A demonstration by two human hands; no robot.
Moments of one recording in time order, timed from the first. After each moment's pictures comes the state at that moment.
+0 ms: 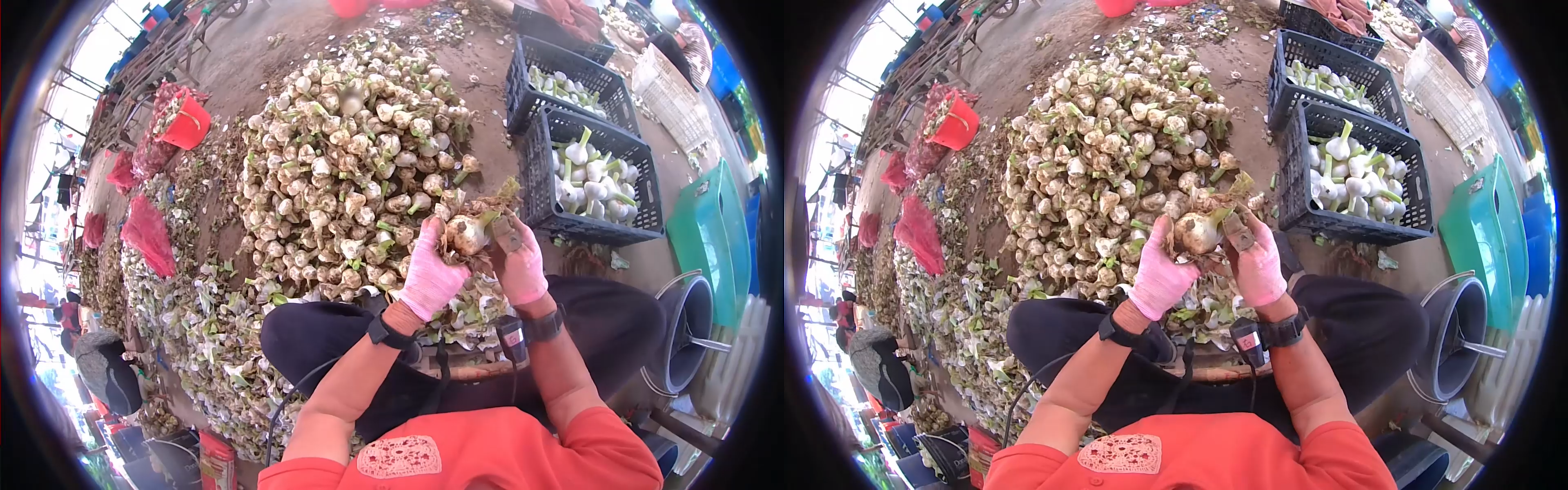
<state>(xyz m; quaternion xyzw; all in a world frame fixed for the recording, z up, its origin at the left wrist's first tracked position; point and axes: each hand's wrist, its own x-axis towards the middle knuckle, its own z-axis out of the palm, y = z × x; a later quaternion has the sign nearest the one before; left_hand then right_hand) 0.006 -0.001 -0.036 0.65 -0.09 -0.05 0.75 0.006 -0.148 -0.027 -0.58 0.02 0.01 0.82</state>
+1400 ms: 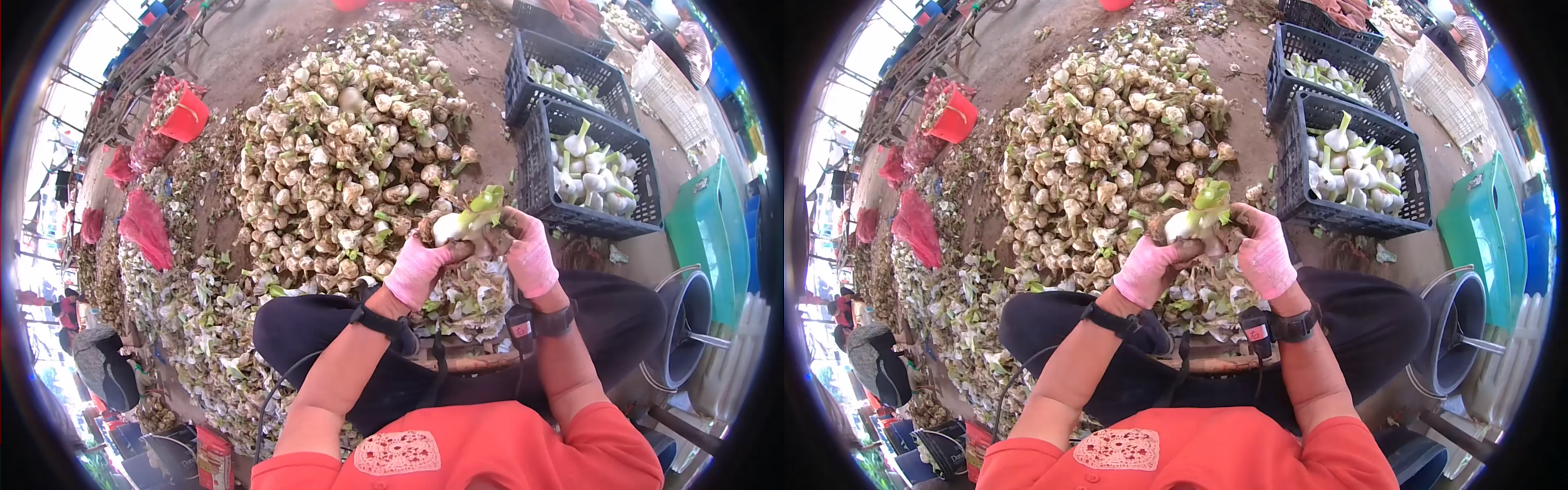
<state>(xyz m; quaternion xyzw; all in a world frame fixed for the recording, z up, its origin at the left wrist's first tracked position) -0.001 0.015 -0.013 0.42 0.06 -0.25 0.87 0.003 -0.168 -0.005 -0.69 -0.01 0.09 0.72</state>
